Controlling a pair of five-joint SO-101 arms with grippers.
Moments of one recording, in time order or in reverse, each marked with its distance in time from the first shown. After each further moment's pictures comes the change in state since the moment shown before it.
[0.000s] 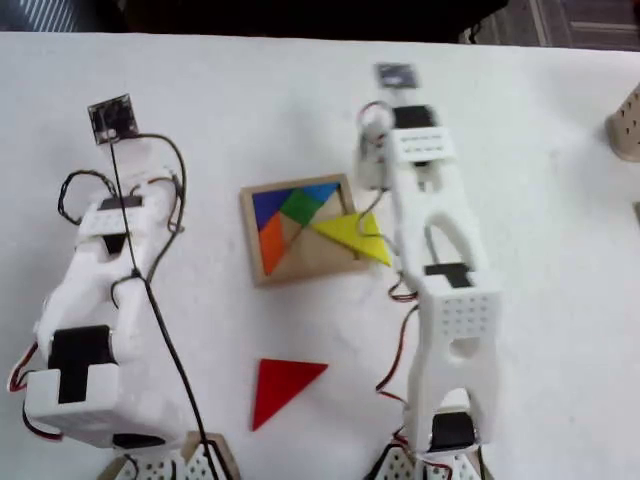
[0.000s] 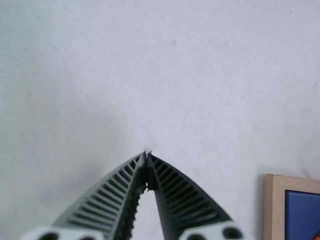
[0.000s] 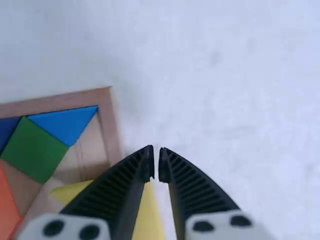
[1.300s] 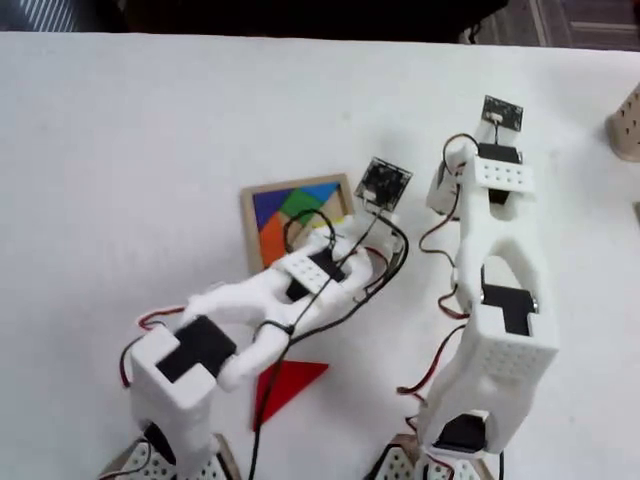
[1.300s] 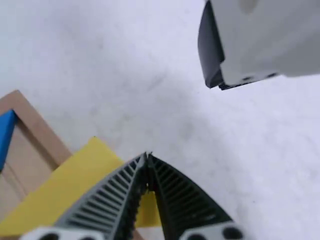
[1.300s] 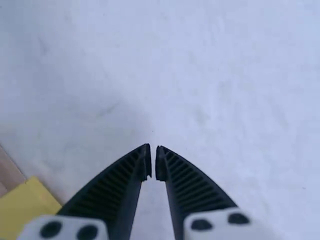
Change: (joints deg) left arm 49.5 13.7 -2.8 -21.5 0.0; right arm 14.3 -16.2 32.5 -16.0 -6.2
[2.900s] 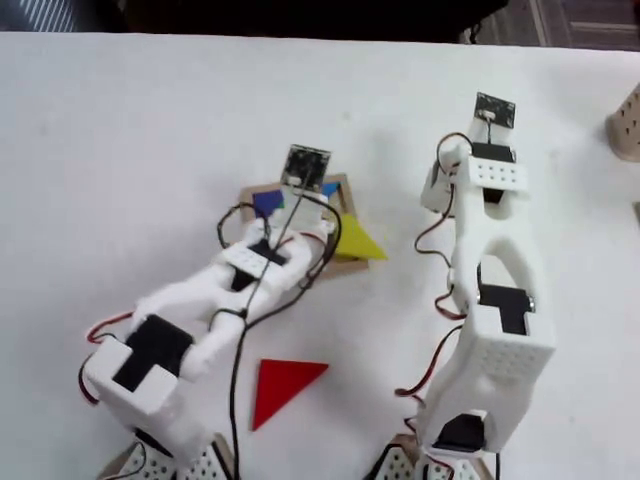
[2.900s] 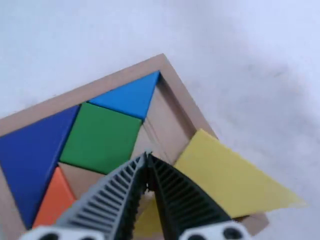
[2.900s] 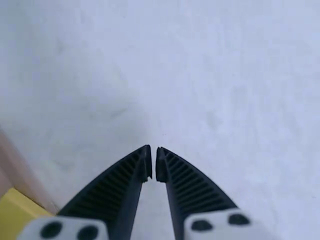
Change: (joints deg) left arm -13.7 -7.6 12.0 -0.1 0.0; right arm -1.6 0.0 0.1 -0.9 0.8
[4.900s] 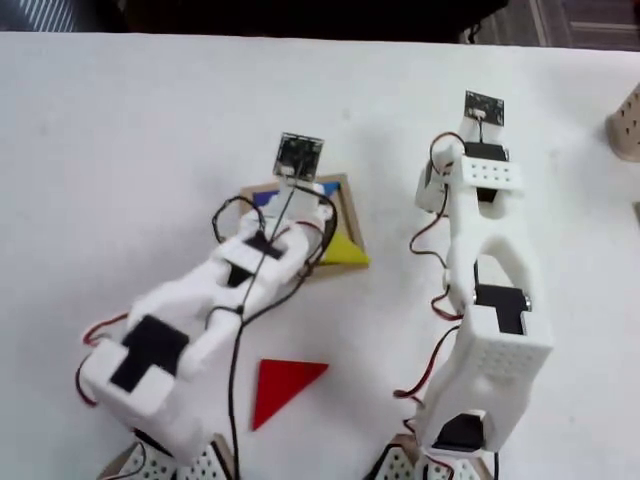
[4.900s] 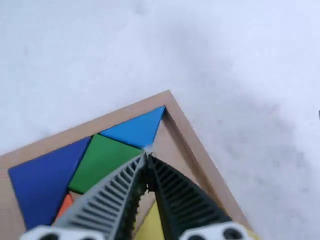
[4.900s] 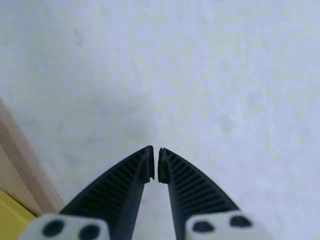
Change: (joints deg) left arm -1.1 -1.1 -1.0 -3.3 0.0; right arm -1.1 0.0 0.0 0.0 2.0
